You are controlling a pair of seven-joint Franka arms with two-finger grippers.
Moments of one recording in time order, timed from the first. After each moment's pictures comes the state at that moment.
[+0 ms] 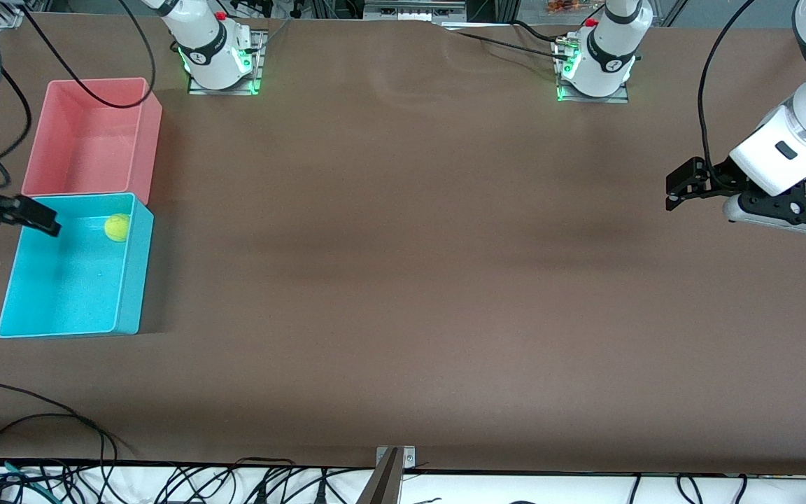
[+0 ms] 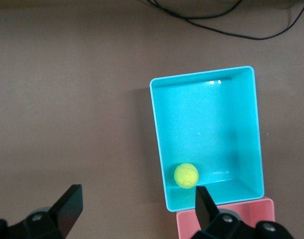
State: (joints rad) left arm -0.07 0.11 -0.05 -1.51 -0.01 1.66 0.05; right arm 0.02 0.16 -0.10 -1.53 -0.02 1.74 0.01
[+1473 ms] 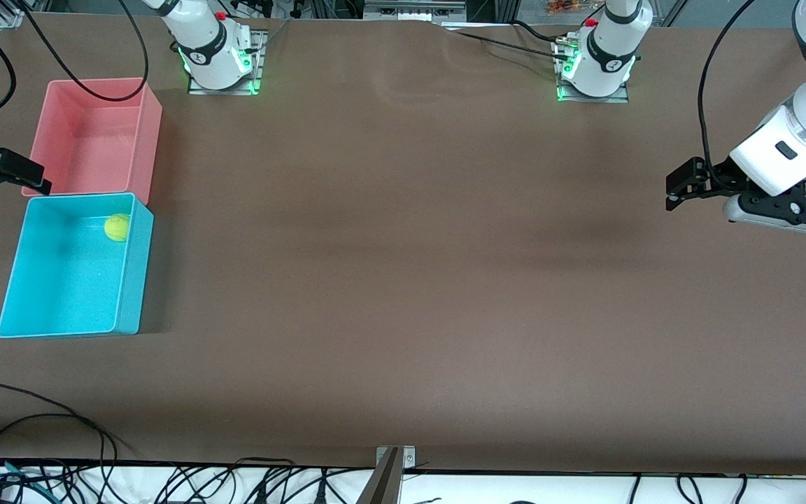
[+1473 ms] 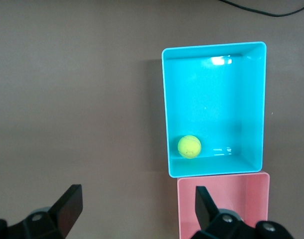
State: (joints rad) left arm -0.07 0.11 -0.05 -1.51 -0.01 1.66 0.05; right arm -0.01 0.11 -0.06 -1.49 0.00 1.56 -0.06
